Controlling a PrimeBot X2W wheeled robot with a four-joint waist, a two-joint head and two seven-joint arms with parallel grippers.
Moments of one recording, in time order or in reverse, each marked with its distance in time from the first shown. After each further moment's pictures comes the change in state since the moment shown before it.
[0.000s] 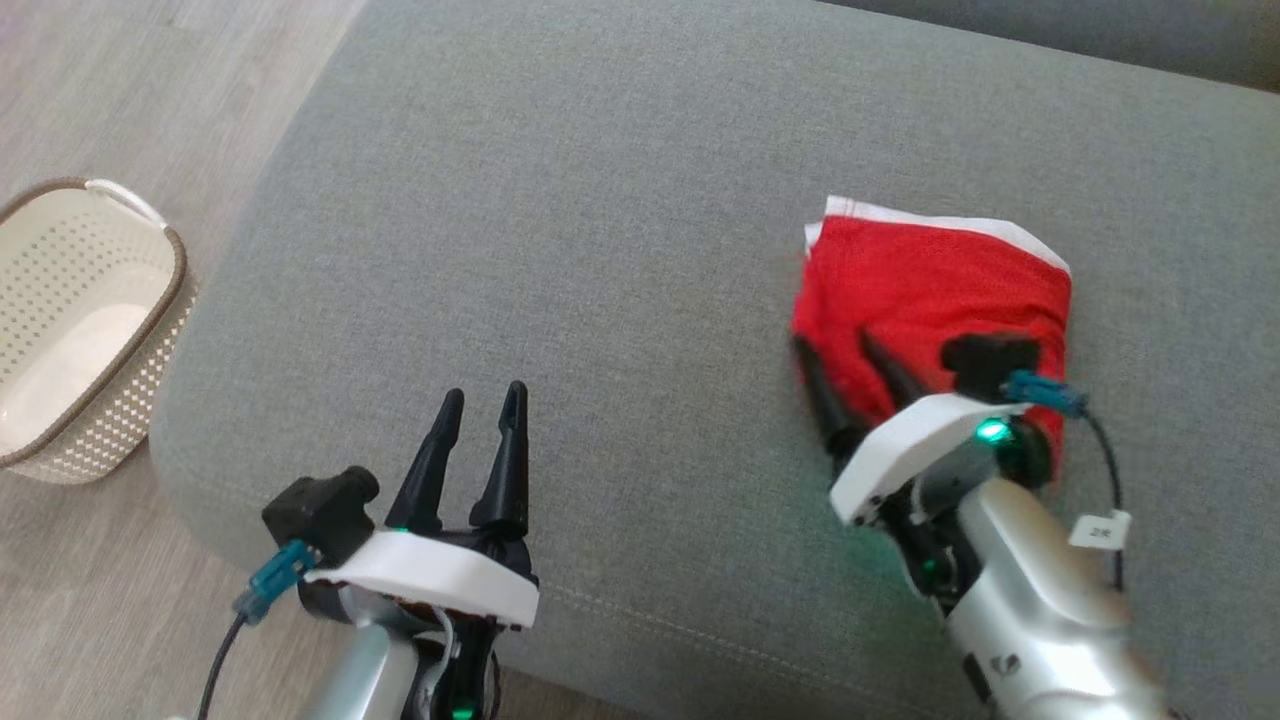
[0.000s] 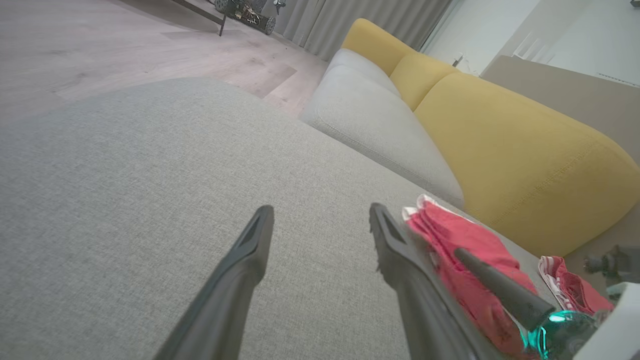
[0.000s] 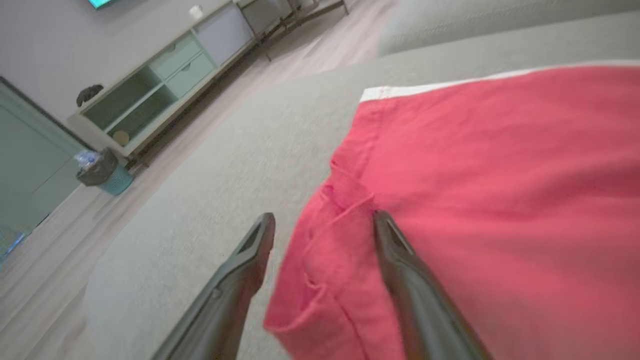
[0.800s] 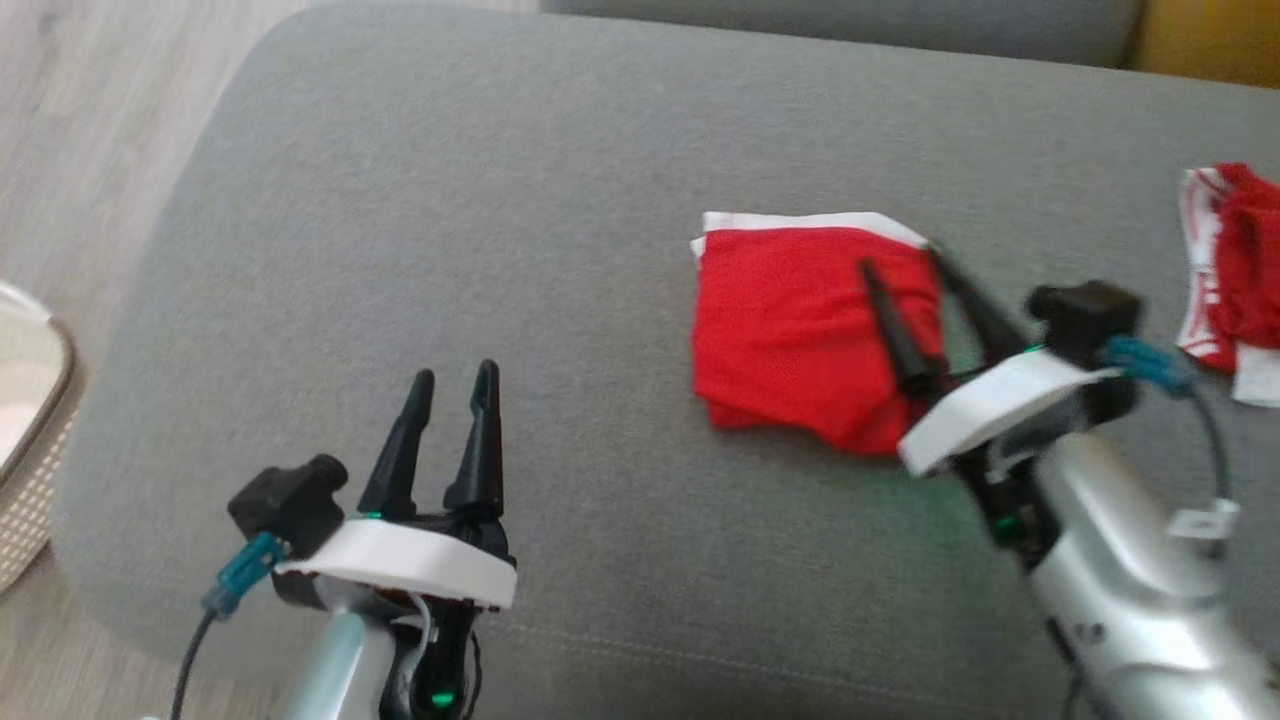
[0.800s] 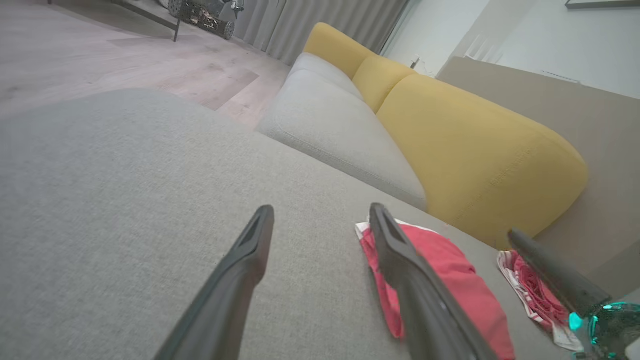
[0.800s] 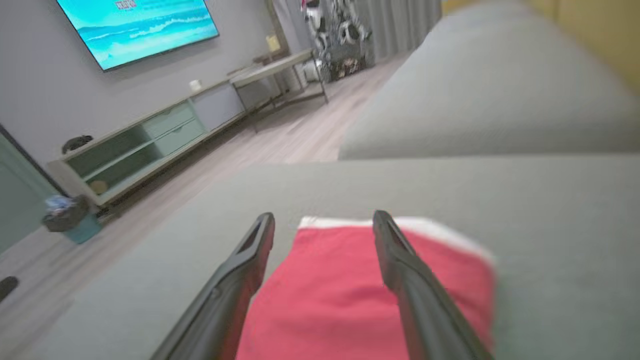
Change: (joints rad) left arm -0.004 0.000 0.047 -0.030 0.012 0.003 0.000; right arm -0.027 -0.156 0.095 -0.141 0.056 0.000 -0.098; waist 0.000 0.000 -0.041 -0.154
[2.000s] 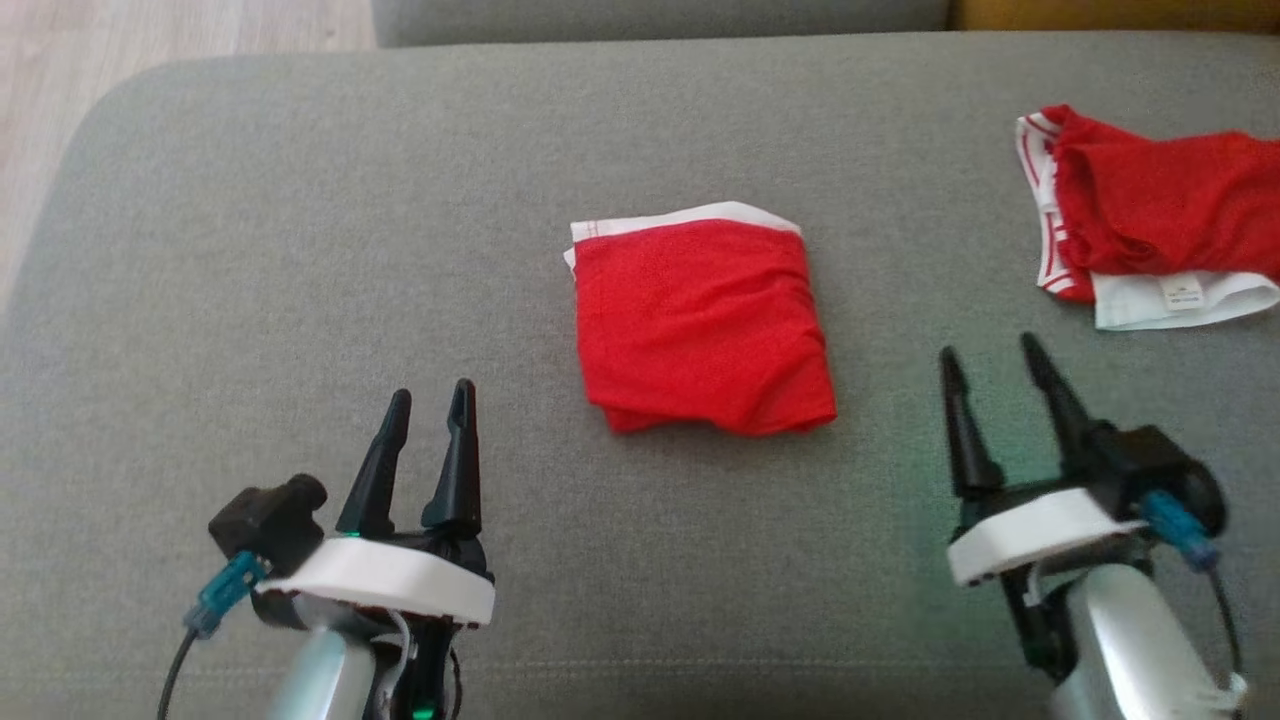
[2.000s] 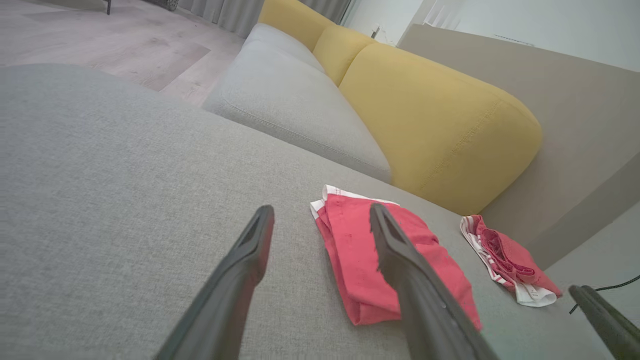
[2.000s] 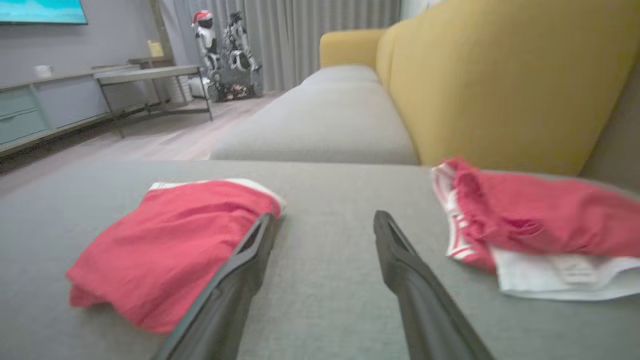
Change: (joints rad) left arm 0.030 0.000 0.052 0.019 0.025 -0.035 0.000; right arm 0.307 0.134 -0.378 -0.196 -0.508 0.000 -0.093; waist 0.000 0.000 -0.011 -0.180
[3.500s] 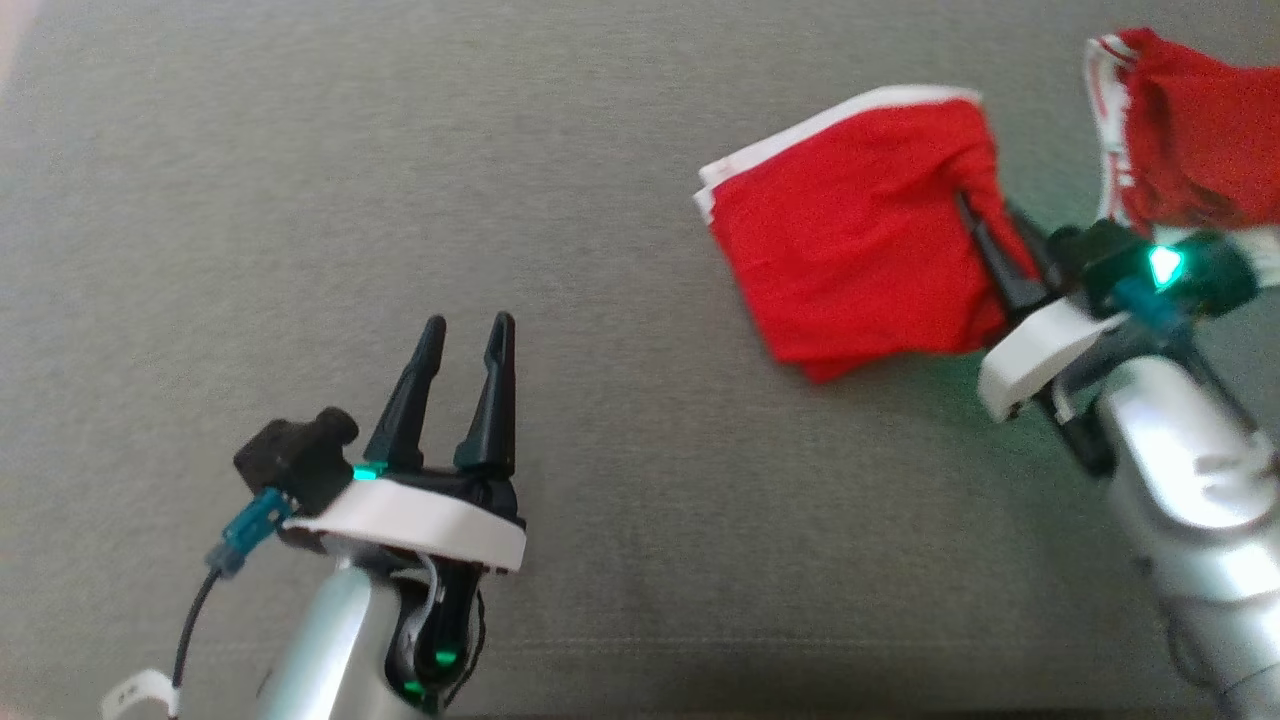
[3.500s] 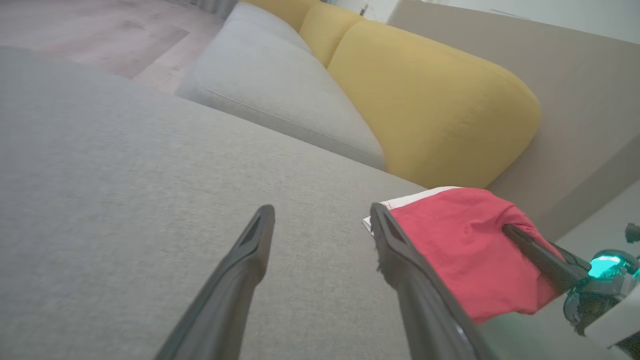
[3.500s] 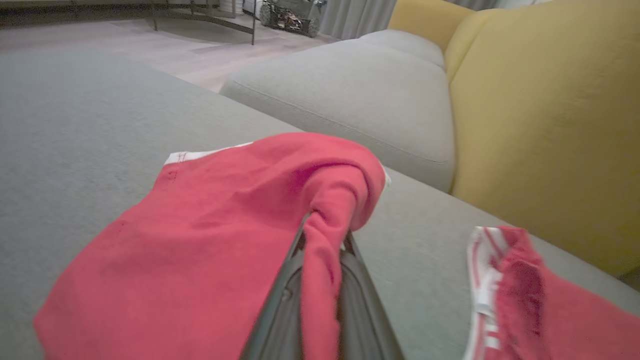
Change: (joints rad) left arm -0.101 0.000 -0.061 -0.014 0.018 -0.001 0.000; right arm -0.448 -0.219 0.340 0.341 0.037 0.000 0.031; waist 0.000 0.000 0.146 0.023
